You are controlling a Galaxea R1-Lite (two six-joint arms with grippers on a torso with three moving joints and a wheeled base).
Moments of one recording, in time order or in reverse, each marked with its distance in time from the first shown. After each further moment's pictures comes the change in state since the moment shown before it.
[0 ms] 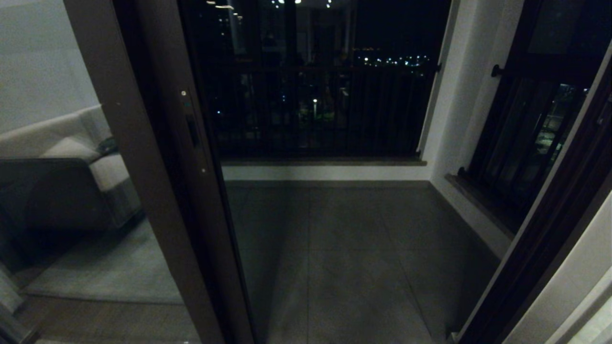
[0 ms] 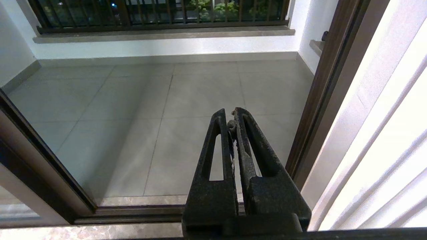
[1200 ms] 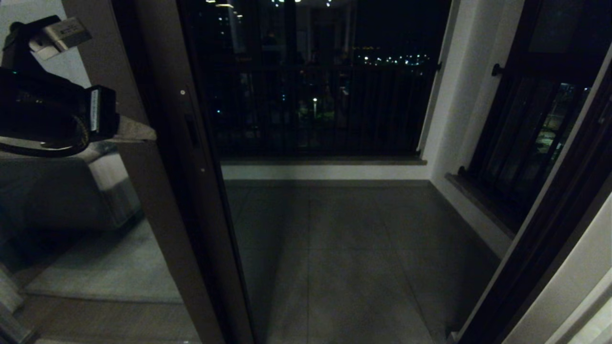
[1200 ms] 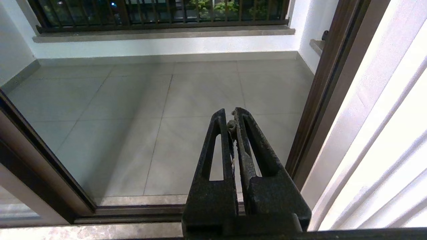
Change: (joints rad) left arm -0.110 1.037 -0.956 0.473 -0.009 -0.159; right arm 0.000 0.000 0.000 0.000 0.000 0.000
